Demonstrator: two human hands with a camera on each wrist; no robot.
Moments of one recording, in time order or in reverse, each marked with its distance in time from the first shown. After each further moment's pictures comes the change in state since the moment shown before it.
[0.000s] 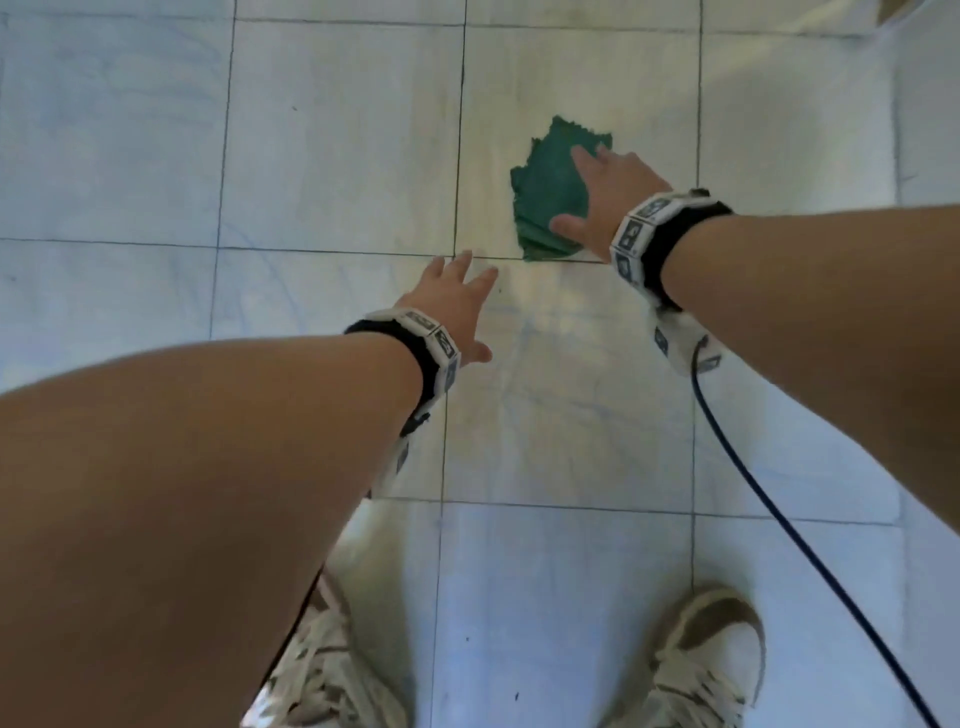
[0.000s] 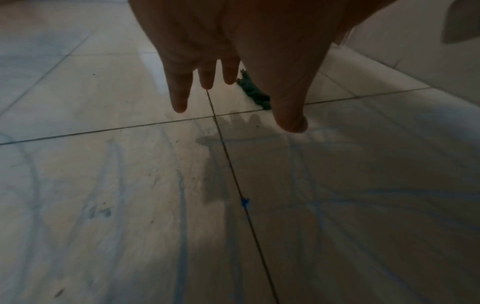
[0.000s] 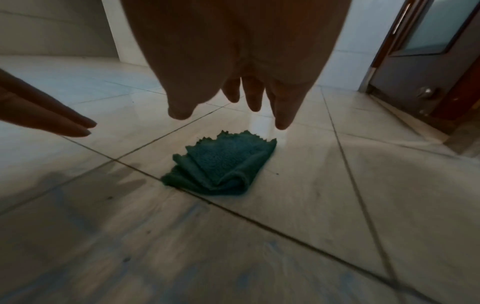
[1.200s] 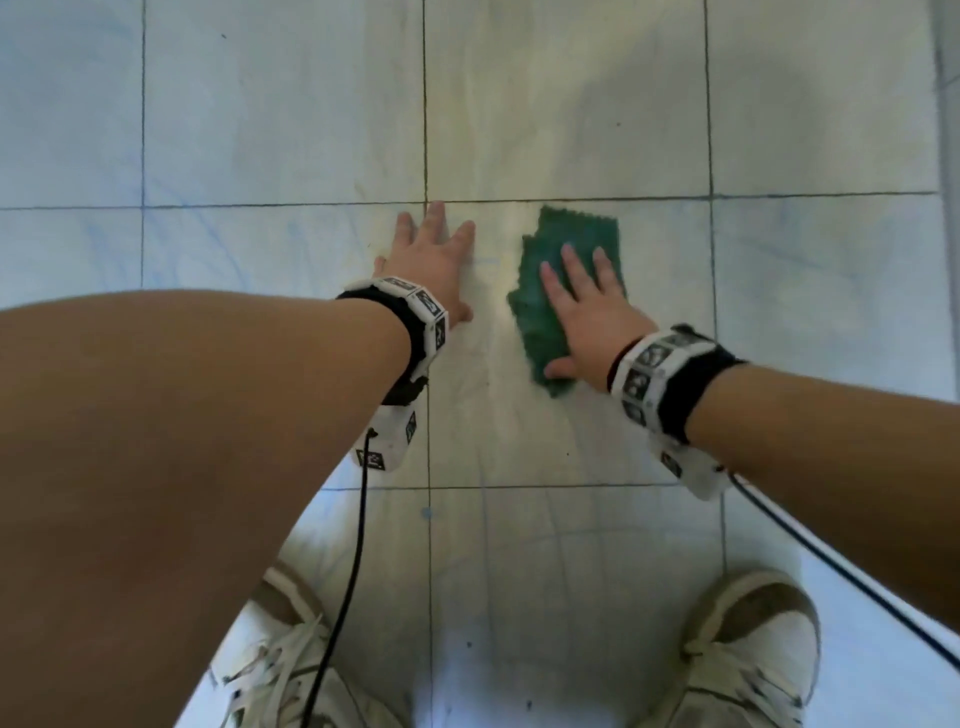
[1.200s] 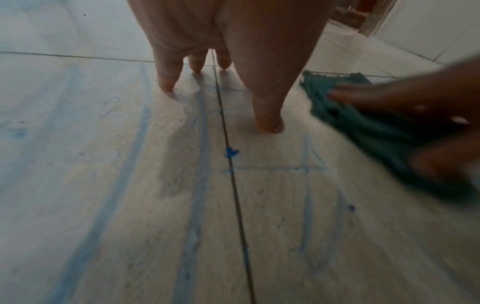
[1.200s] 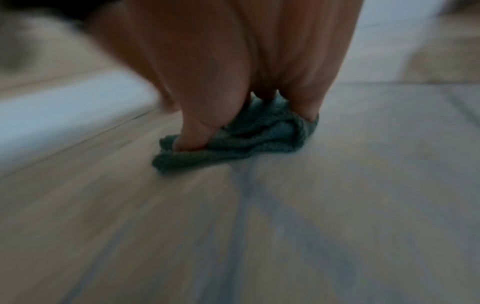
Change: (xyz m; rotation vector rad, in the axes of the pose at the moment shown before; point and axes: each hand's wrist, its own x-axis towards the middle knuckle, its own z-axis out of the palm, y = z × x) left_hand 0.046 -0.009 0.057 -0.059 0.058 -0.058; right_hand -0.100 -0.017 0.130 -0.121 -0.306 -0.076
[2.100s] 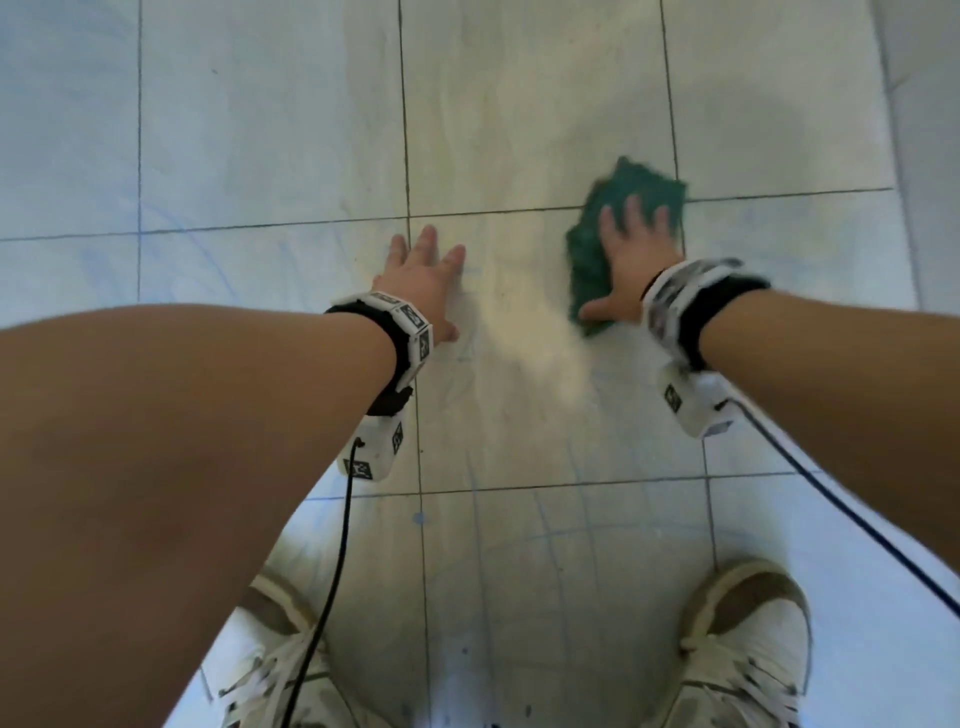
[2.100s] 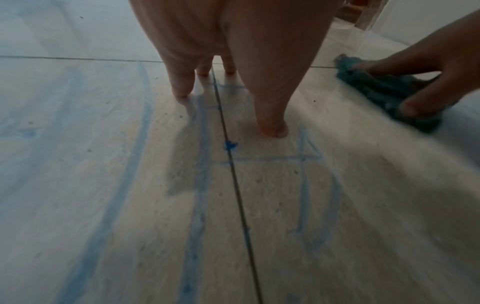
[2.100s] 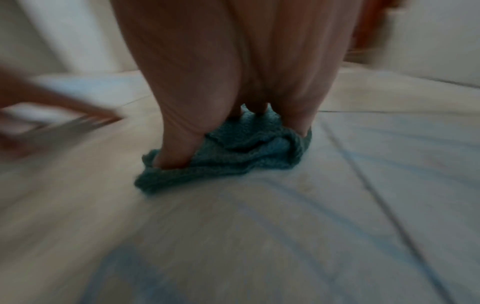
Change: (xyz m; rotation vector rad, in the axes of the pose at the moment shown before) left_hand -0.004 0.003 0.006 0.061 -0.010 0.048; right_hand 0.006 0.058 -0.035 0.005 0.086 0.194
